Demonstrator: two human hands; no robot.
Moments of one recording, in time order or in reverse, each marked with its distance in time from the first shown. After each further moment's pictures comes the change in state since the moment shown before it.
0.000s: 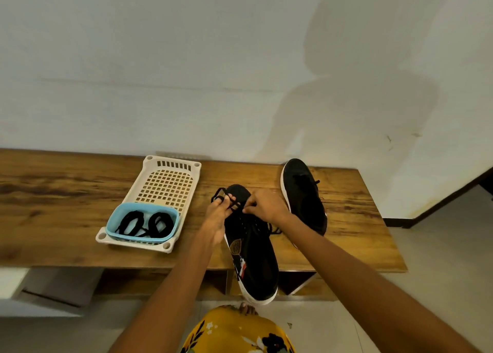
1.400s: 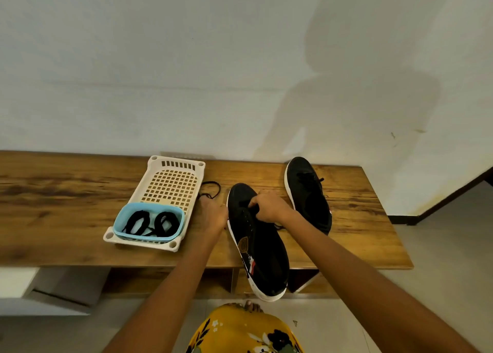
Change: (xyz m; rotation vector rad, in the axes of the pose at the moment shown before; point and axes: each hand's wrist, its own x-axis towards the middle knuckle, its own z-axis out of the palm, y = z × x) left_hand 0.007 0.008 -0.014 0.874 0.397 0.088; right_hand -0.002 -0.006 -0.001 -0.126 -0.109 0.048
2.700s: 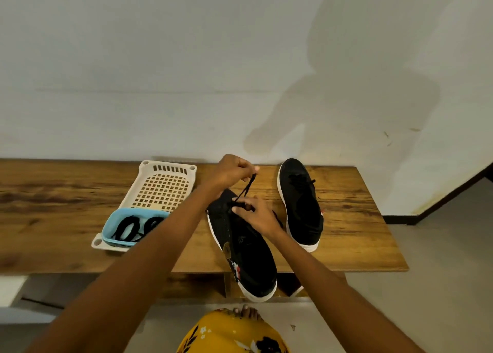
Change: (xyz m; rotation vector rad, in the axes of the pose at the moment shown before) left_hand -0.020 0.115 -0.011 0.076 -0.438 0.521; right_hand -0.004 0.008 0.039 0.804 0.324 0.006
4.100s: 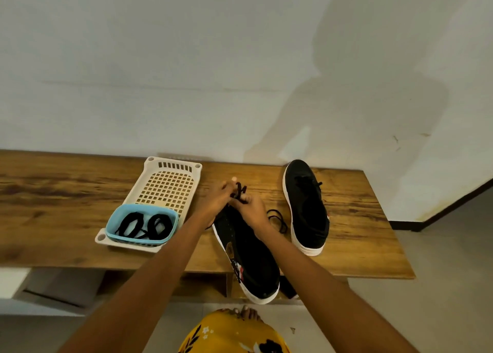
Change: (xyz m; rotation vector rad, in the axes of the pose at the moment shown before) left_hand -0.014 -0.074 0.012 -0.240 0.134 -0.191; right_hand 0.012 -0.026 0.027 0.228 0.074 0.124
